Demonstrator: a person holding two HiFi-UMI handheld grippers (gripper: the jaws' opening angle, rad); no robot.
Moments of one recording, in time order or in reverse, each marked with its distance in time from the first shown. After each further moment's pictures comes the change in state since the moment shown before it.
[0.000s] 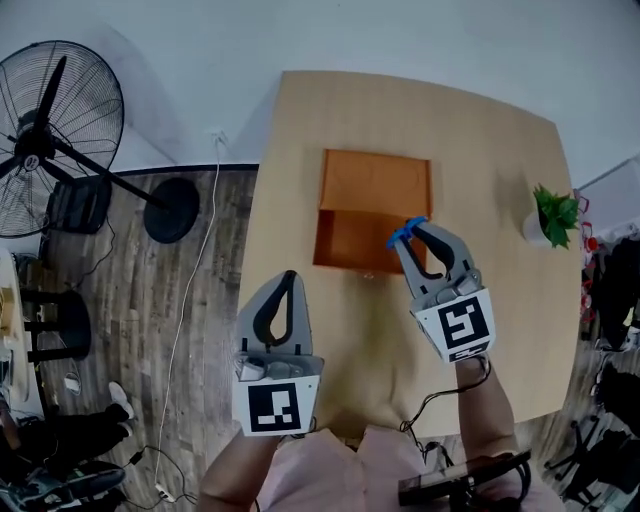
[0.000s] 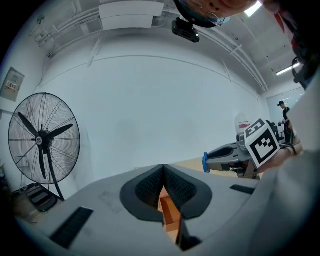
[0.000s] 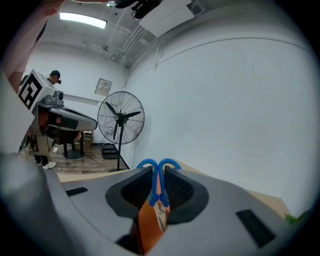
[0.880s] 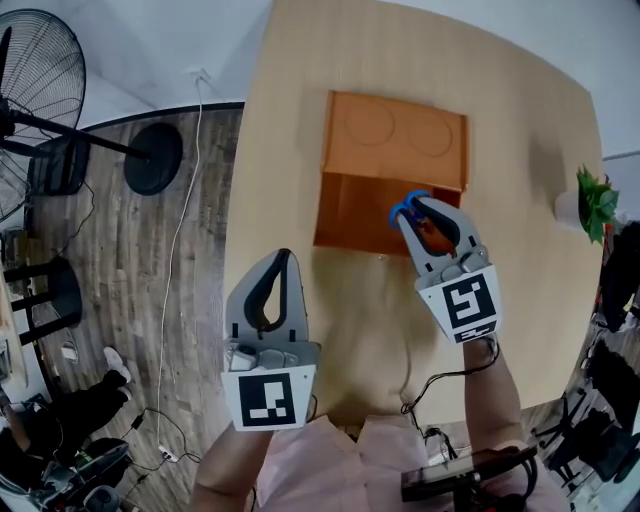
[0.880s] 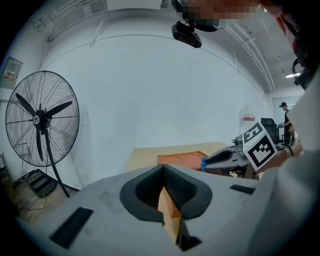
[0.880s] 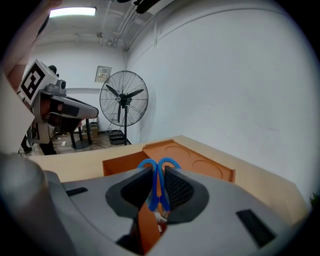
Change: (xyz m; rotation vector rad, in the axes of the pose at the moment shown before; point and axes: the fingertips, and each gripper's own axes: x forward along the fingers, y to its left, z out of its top) left arm 0.041 0.019 -0.078 -0.060 0.169 -0.004; right arm 0.057 0.014 -0.095 0.041 0.206 0.099
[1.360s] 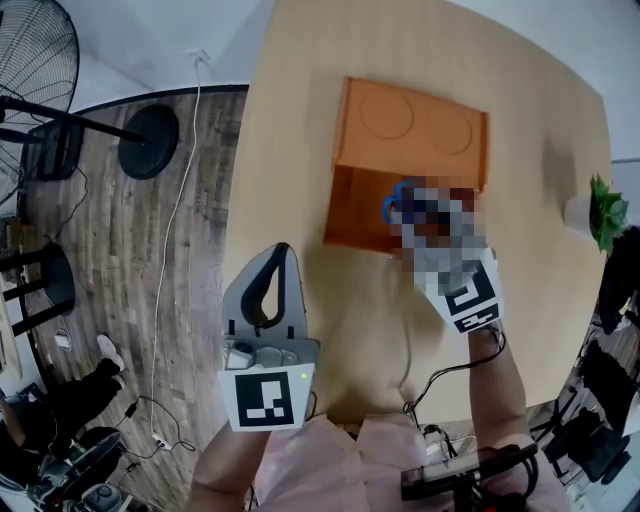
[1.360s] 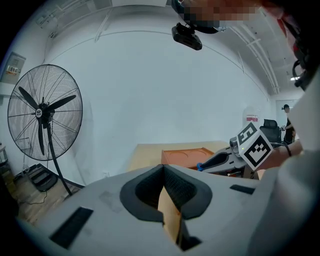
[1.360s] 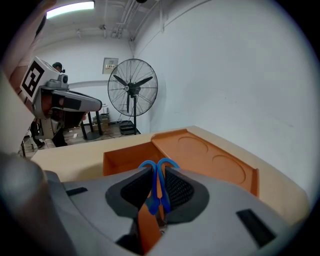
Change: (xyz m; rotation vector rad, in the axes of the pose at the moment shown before) left arm 0.014 0.020 -0.021 -0.034 0.033 0.018; right arm 0.042 0.018 -0.019 -0.041 0.126 0.129
